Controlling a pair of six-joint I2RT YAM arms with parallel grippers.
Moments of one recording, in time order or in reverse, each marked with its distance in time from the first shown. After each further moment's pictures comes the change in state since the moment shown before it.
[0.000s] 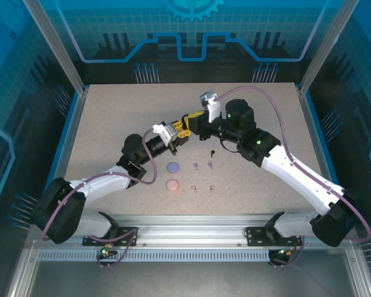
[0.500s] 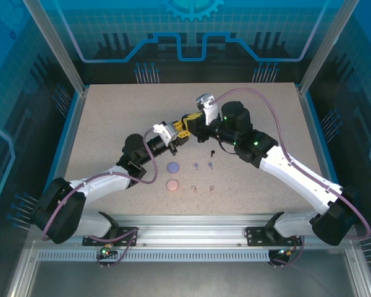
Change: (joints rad) left arm 0.000 0.000 0.000 -0.019 -0.010 0.000; right arm 0.038 0.008 -0.003 -0.017 0.078 -0.081
